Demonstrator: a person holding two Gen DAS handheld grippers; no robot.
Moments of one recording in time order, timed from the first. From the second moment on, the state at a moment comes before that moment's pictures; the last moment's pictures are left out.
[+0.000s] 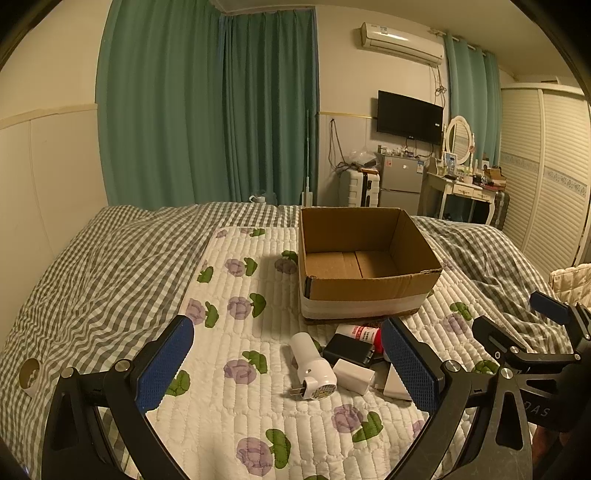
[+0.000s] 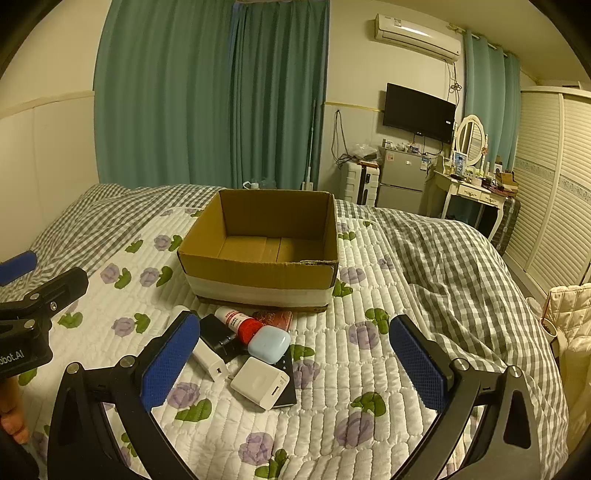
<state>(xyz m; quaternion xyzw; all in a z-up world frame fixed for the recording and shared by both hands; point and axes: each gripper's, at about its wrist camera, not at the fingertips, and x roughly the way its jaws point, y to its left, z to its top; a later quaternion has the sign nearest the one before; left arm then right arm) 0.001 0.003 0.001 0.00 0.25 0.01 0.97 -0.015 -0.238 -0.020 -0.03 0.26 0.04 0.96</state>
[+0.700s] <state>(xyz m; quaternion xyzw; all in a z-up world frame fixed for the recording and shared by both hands) 0.000 0.002 0.000 0.00 0.25 0.01 0.97 -0.014 -0.238 -0.020 -0.04 0.26 0.04 0.96</state>
